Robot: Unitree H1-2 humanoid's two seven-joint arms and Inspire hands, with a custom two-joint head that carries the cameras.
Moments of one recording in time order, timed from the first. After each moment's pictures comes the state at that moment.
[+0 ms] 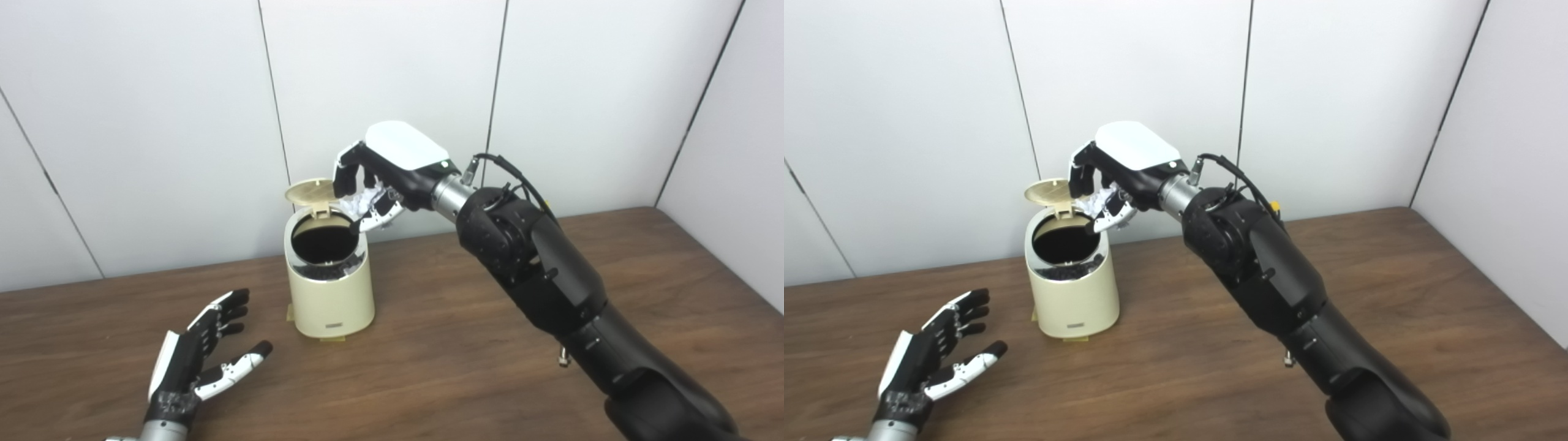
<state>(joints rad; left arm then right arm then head) -0.23 0.18 -0.01 0.21 0.08 -0.25 -0.12 -0.83 -0.31 0.35 0.03 -0.75 0.07 0.32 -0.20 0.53</state>
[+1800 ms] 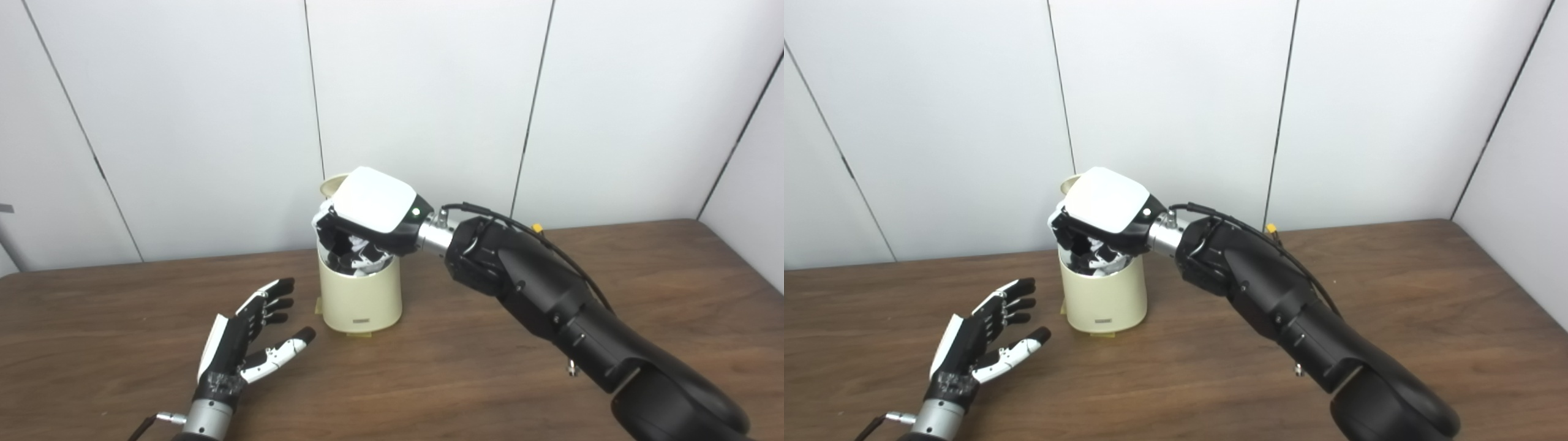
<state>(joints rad) -0.23 0.15 -0.03 0.19 0.13 -0.22 -0.09 -0.92 -0.29 0.53 0.40 -1.05 -0.39 -0.09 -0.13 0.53</state>
